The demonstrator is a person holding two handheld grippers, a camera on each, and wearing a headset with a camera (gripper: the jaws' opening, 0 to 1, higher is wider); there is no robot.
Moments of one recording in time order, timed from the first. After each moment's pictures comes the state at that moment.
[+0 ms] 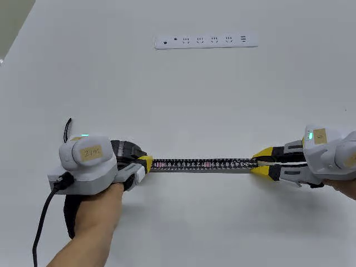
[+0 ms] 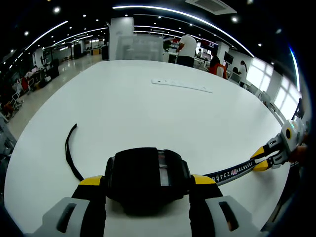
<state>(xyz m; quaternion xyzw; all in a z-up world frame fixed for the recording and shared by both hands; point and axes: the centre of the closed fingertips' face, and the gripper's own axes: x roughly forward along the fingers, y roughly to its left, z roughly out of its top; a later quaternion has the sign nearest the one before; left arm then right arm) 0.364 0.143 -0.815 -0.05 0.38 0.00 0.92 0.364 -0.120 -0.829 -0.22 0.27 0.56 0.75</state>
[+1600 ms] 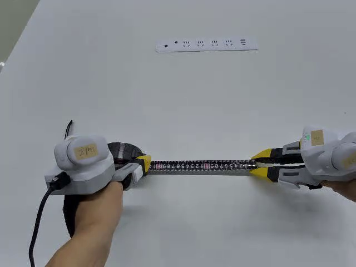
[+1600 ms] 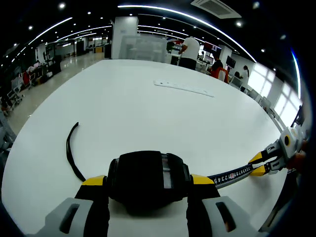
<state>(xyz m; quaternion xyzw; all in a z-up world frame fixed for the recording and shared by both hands) 0.365 0.145 -0.812 -0.07 0.38 0.00 0.92 0.364 -0.116 -0.827 -0.23 0.27 0.56 0.75</state>
